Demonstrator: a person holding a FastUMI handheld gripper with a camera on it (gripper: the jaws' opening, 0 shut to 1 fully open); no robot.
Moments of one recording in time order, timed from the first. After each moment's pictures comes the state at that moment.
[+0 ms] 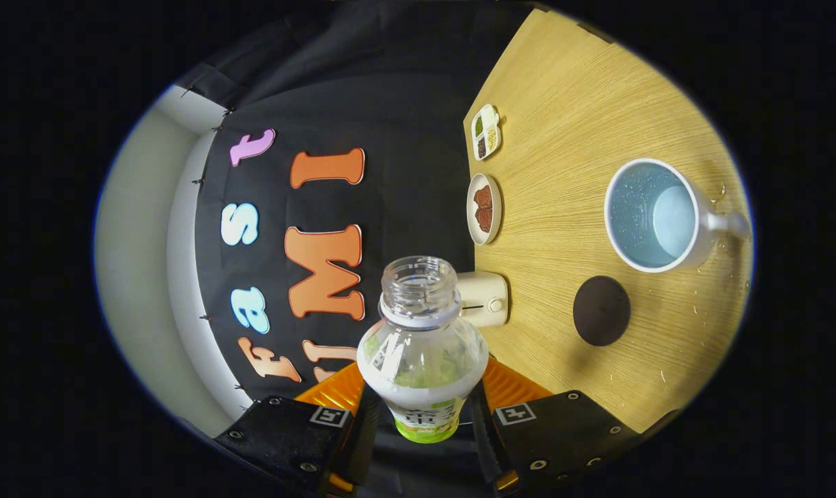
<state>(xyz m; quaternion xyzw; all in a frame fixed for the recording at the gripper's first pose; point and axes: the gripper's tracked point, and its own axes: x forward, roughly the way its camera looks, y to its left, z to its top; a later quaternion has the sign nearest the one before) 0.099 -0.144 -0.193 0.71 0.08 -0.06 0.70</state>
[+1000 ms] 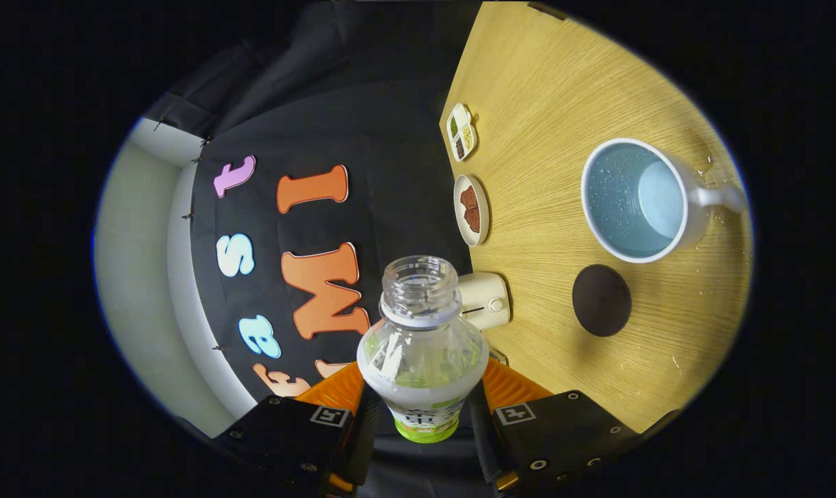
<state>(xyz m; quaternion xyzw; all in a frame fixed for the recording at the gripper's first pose) 0.095 -0.156 -0.196 0.75 0.06 -0.08 0.65</state>
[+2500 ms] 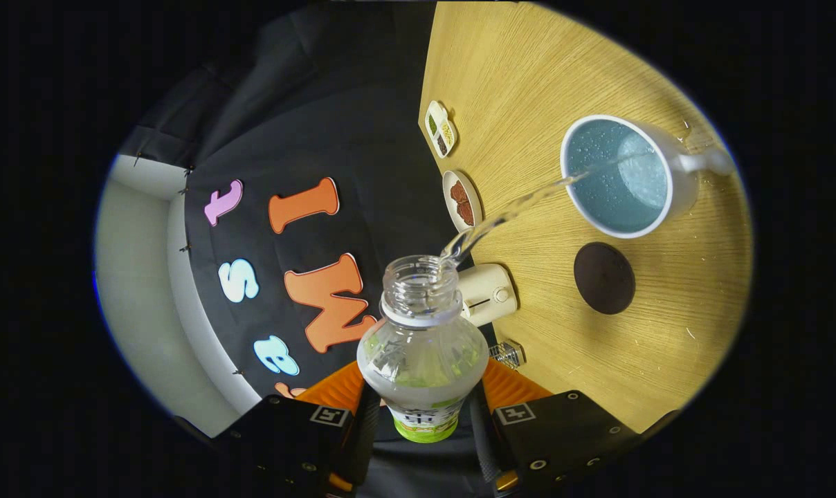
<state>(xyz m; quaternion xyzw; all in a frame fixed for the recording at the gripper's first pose) 0.095 -0.158 -0.187 0.80 0.06 -0.08 0.59</state>
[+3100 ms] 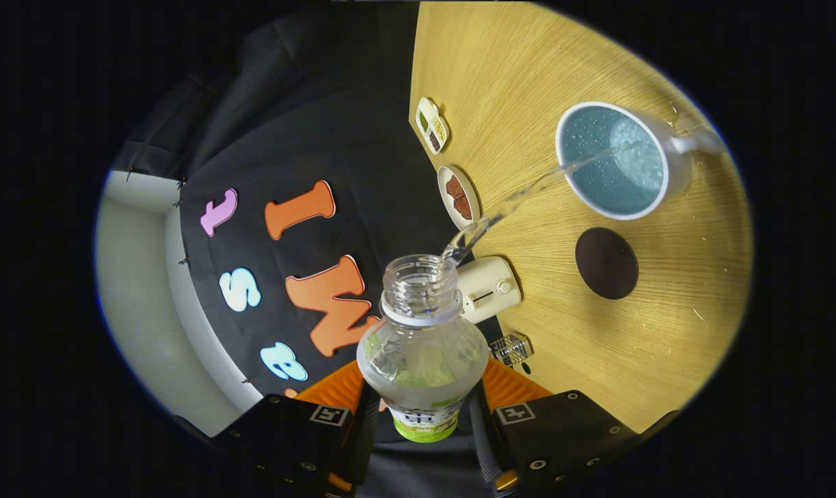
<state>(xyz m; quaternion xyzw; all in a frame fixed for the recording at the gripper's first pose) 0.096 -0.157 -0.179 0.82 0.06 -0.08 0.56</state>
